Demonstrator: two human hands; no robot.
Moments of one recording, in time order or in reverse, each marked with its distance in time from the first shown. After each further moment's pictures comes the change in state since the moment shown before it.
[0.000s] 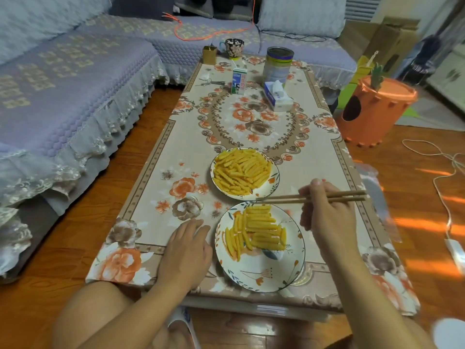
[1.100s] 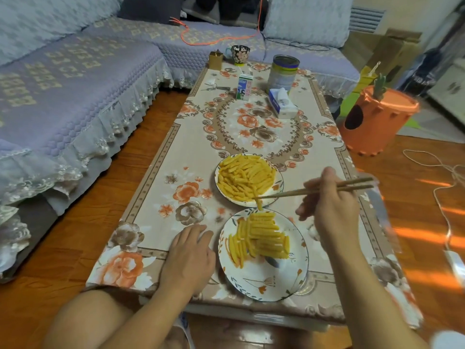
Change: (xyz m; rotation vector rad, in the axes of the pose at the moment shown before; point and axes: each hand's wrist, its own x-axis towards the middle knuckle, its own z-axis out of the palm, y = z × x) left_hand 0.003 -0.001 -0.004 0.015 -0.002 -0.012; right_hand 0.021 -0.017 0.019 0.103 0.043 -0.019
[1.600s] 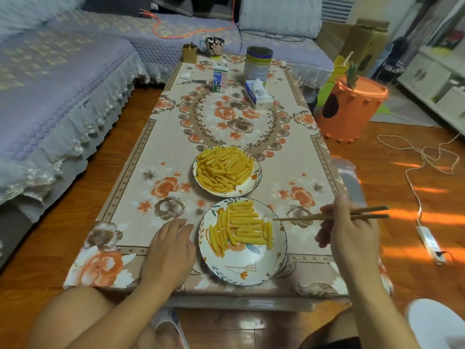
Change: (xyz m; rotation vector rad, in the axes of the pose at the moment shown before) left_hand -0.002 0.004 0.004 -0.010 -0.013 -0.003; right_hand -0.046 0.015 -0.083 -0.172 0.164 0.033
